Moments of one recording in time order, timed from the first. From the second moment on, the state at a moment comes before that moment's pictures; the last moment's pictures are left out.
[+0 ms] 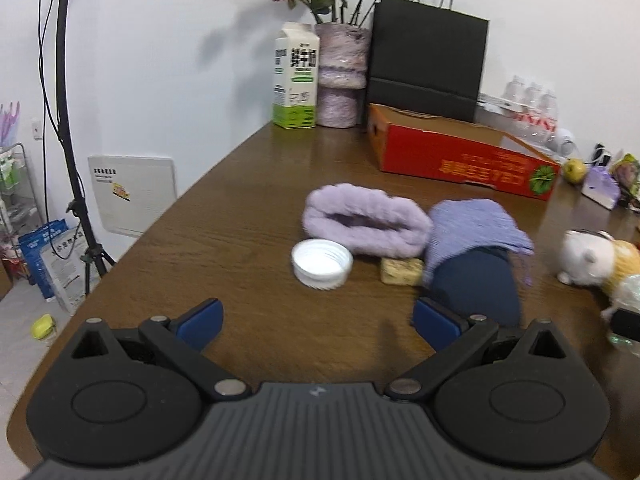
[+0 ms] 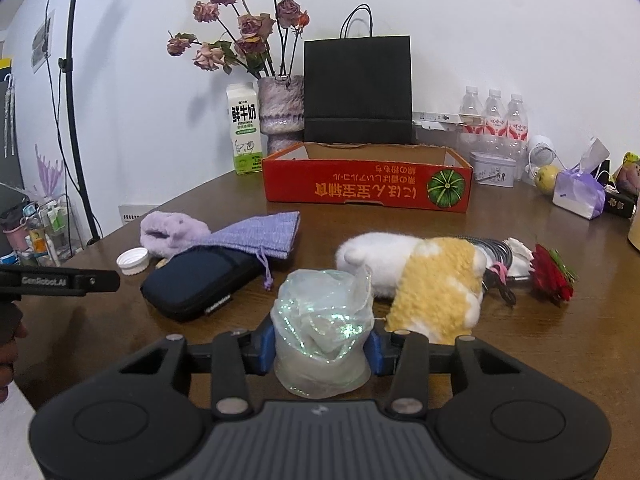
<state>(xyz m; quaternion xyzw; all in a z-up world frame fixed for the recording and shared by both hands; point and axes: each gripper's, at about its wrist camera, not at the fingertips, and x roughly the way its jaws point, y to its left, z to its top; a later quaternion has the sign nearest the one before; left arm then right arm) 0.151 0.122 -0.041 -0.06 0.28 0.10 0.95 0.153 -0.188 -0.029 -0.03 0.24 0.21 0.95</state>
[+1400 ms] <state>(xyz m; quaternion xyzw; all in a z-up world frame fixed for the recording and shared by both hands) 0.193 0.129 -0.040 -0.07 0.28 0.12 0.95 0.163 -0.180 -0.024 -0.02 0.22 0.22 0.95</state>
